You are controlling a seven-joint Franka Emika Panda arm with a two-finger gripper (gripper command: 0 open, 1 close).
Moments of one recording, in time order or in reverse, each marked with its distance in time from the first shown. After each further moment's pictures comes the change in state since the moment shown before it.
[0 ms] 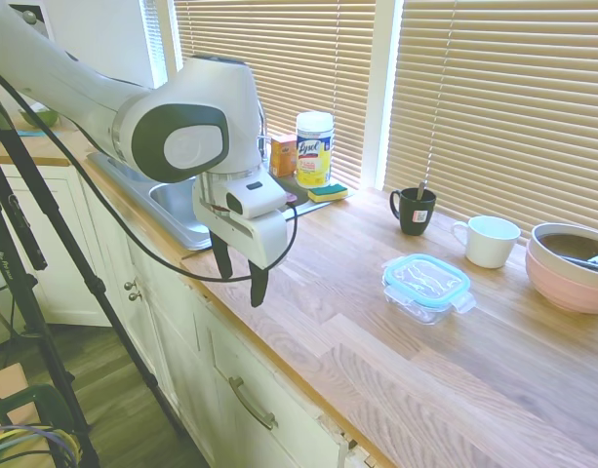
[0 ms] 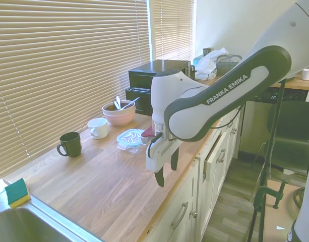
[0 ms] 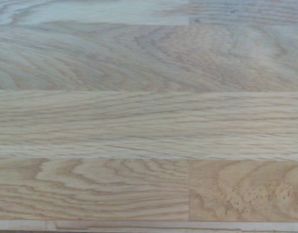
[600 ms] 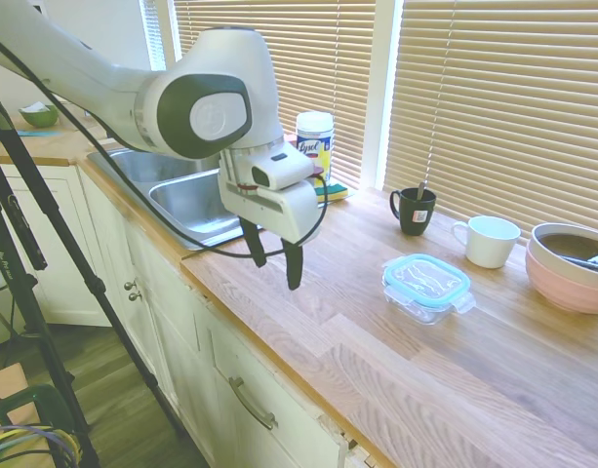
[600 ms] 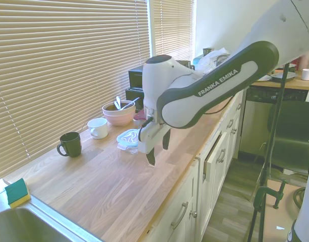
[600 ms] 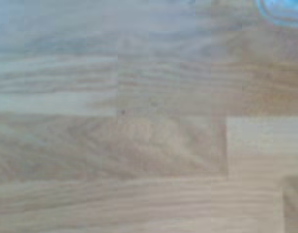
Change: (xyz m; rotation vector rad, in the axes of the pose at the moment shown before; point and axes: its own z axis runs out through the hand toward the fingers) arm 0.053 -0.024 -0.043 -0.018 0.197 0.021
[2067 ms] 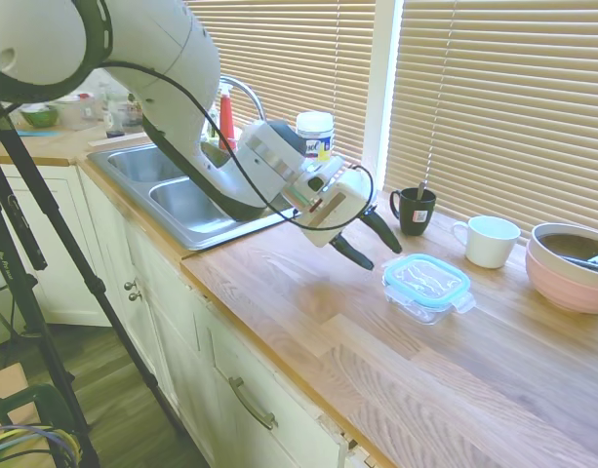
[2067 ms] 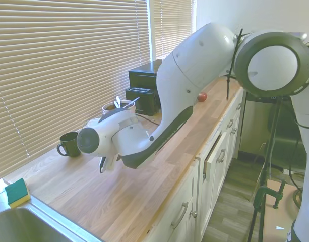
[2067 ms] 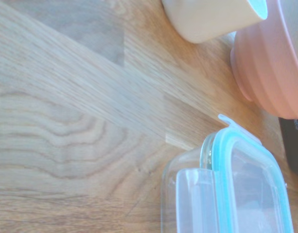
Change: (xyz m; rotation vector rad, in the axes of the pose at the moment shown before) arm 0.039 -0.153 0.132 -0.347 0.690 -0.197
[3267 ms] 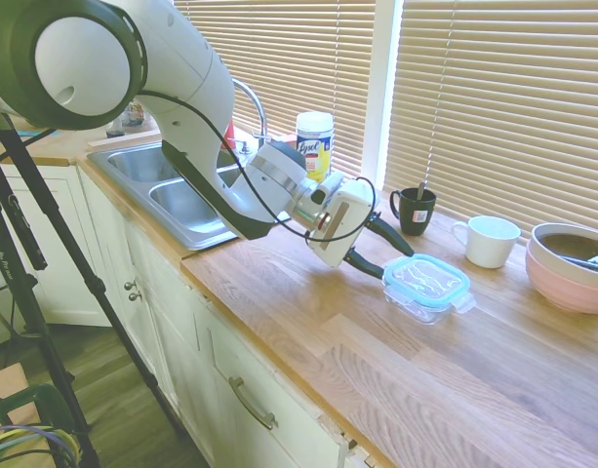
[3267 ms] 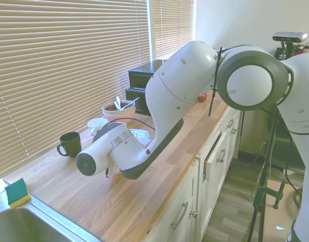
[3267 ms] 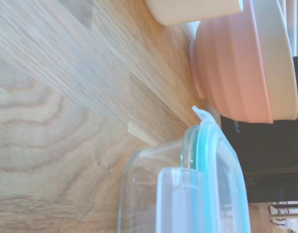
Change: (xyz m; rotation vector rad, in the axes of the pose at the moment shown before) arm -0.014 -0.013 0.029 -0.178 0.142 -0.081
